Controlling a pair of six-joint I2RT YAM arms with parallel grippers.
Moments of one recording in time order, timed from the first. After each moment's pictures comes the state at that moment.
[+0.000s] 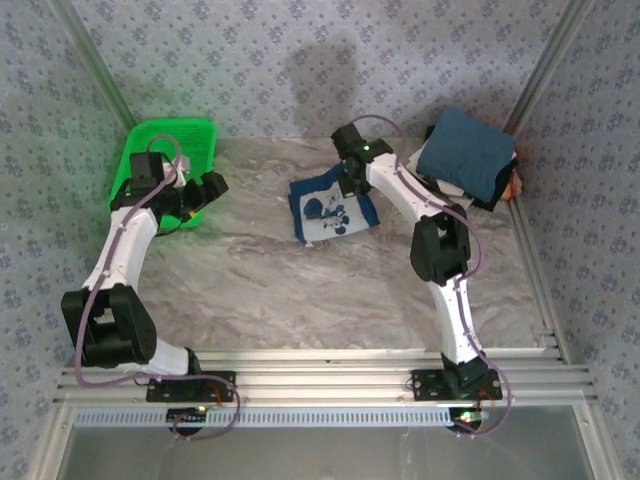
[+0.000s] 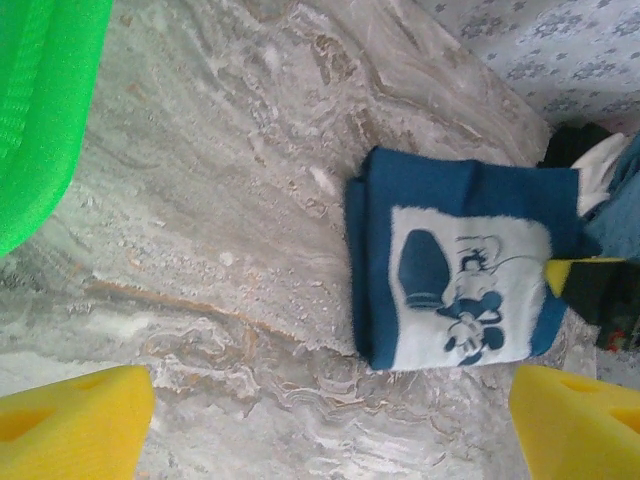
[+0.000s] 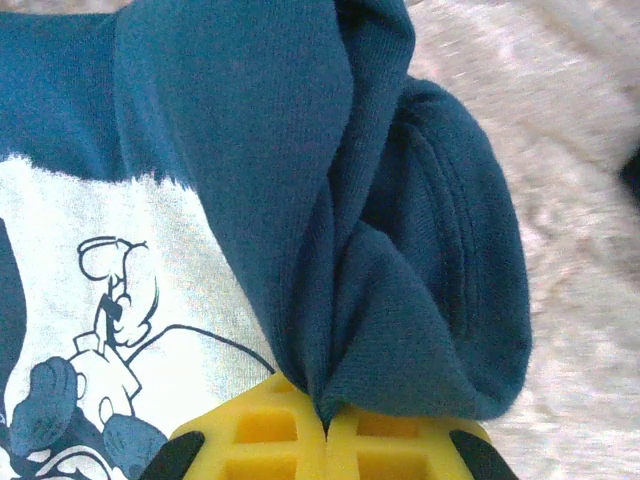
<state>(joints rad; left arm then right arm) 0.08 1.45 1.22 -0.62 0.53 -0.46 0.47 2.26 2.15 -1.03 0.26 0.12</state>
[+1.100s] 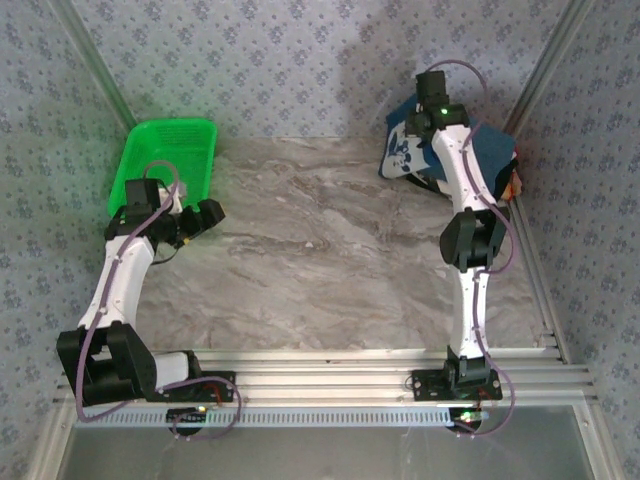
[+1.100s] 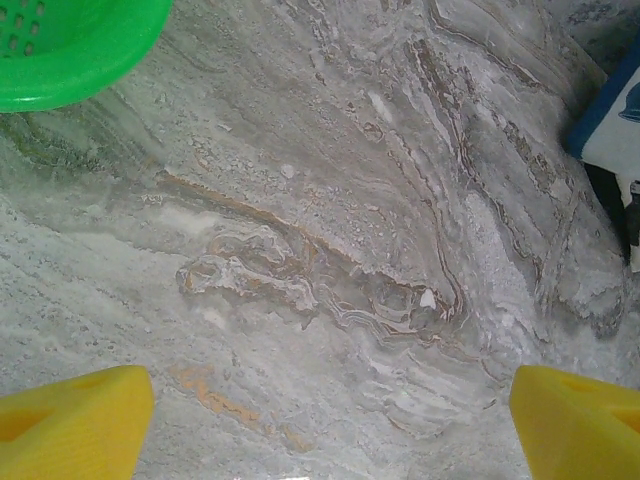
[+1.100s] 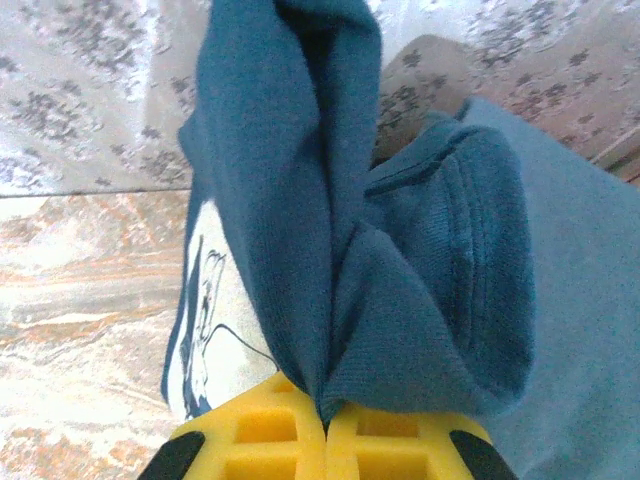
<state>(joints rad) 0.11 1.25 1.04 -0.69 0.48 -0.39 0.13 2.30 2.48 -0.92 0.26 0.08</state>
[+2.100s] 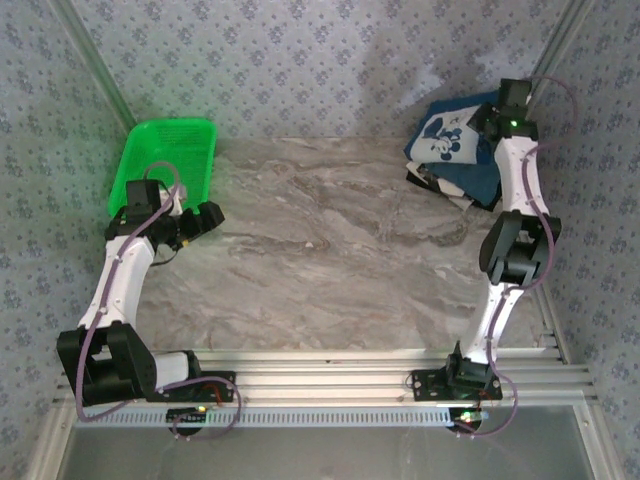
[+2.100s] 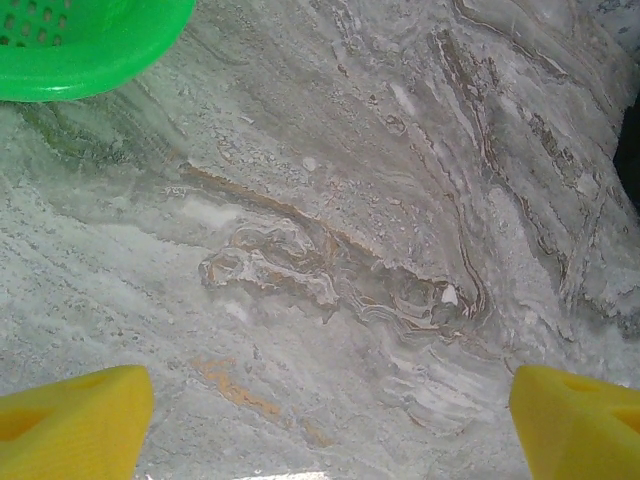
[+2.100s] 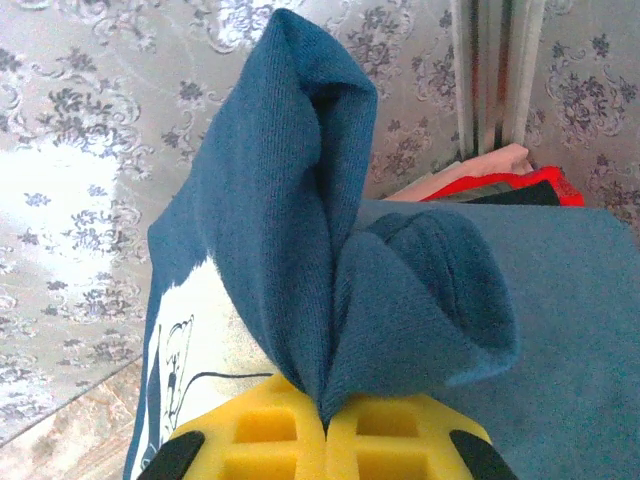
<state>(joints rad) 0.11 1.25 1.03 -0.72 0.45 -0.36 -0.18 2.07 2.08 -0.58 0.04 0.44</state>
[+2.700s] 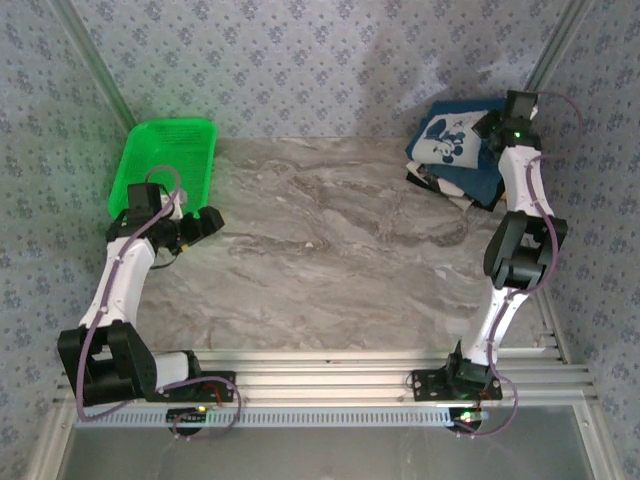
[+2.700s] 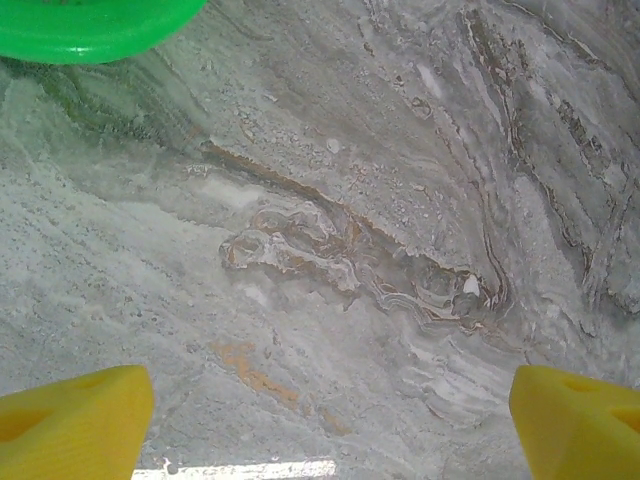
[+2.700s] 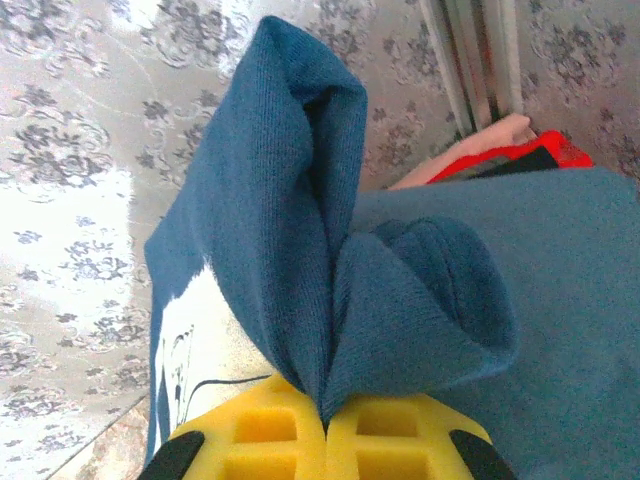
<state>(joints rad) 0.11 1.25 1.01 -0.74 0.43 -0.35 -0.21 2.02 1.90 -0.43 0.00 0.57</state>
